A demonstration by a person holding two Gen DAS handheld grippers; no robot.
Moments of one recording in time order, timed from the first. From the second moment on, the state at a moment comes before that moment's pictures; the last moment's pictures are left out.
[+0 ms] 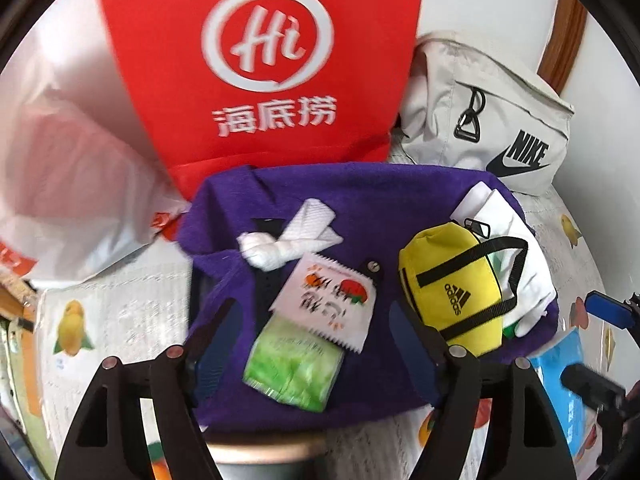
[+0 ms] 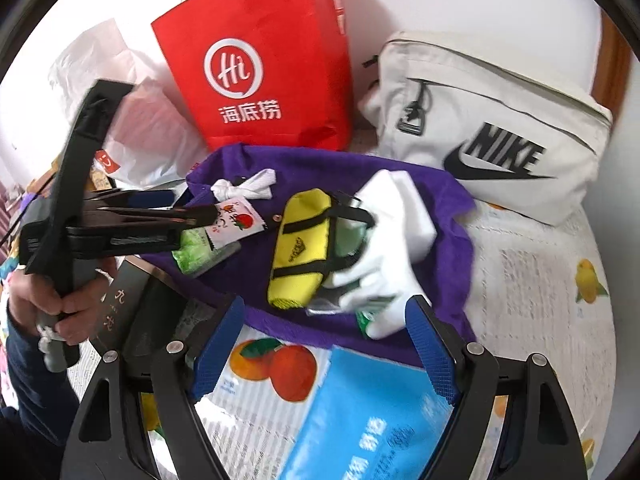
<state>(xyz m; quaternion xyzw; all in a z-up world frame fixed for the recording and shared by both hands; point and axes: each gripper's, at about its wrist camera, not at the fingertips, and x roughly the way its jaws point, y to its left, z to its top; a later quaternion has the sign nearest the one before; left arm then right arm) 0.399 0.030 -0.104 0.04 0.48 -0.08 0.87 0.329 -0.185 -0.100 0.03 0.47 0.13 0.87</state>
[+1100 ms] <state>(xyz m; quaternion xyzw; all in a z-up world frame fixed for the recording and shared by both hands) 0.130 0.035 -0.028 0.02 0.39 -0.03 0.92 0.135 -0.193 -0.044 0.03 0.40 0.07 0.91</state>
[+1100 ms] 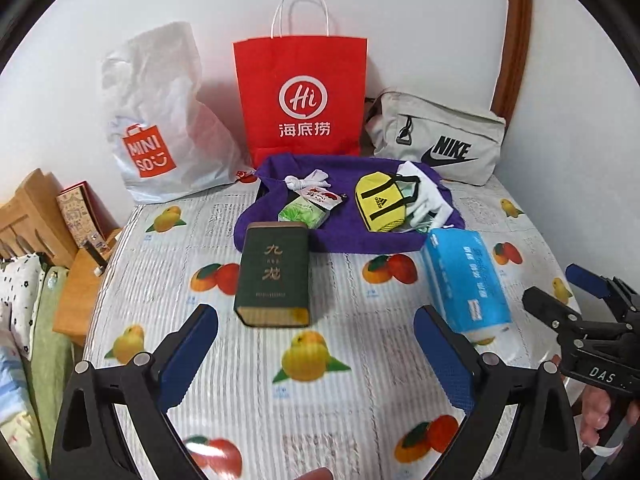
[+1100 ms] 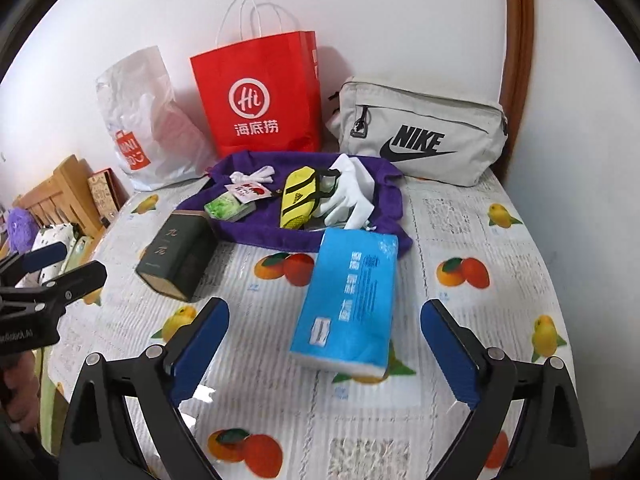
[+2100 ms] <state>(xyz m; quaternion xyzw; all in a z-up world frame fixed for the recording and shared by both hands) -0.003 0.021 -0.006 0.02 0.33 0.00 0.94 0.004 -0.209 -0.009 0.02 0.34 0.04 0.94</state>
